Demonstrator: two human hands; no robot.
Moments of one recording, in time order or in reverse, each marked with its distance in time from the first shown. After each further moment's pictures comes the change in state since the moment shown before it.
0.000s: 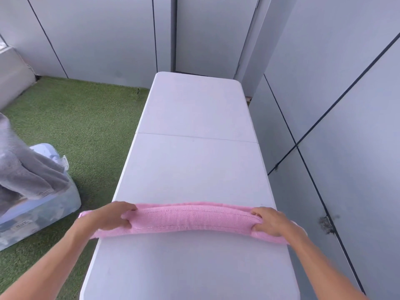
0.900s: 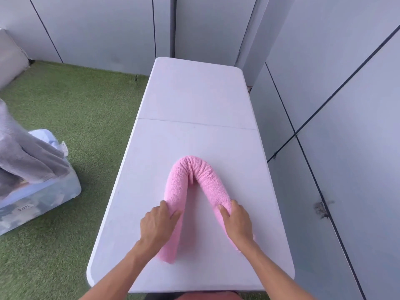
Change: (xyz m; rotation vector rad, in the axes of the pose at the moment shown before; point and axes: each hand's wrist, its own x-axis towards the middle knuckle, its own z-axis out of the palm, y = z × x) left_hand -0.036 0.139 0.083 -0.122 0.377 -0.280; right_hand -0.028 -0.107 0.083 0.458 0.434 0.171
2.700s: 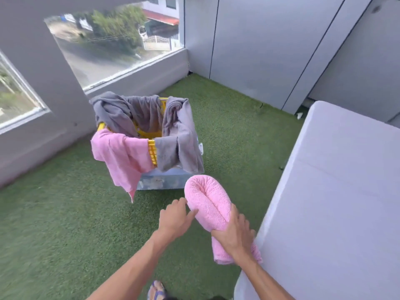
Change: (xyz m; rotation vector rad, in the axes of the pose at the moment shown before) left_hand -0.015 -0.377 -0.128 -0.245 0.150 -0.397; right_hand -0.132 -0.374 0.213 -0.302 -0.256 -0.512
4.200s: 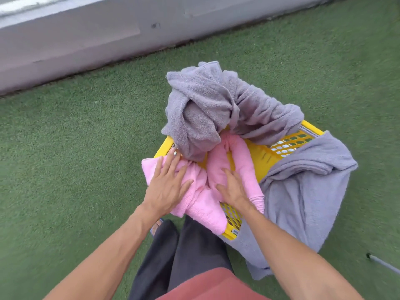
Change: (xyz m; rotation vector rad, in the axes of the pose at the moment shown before) left_hand 0.447 -0.339 -0.156 0.238 0.146 -0.184; right_hand 0.515 -0.446 0.240 -0.115 -0.773 -0.444
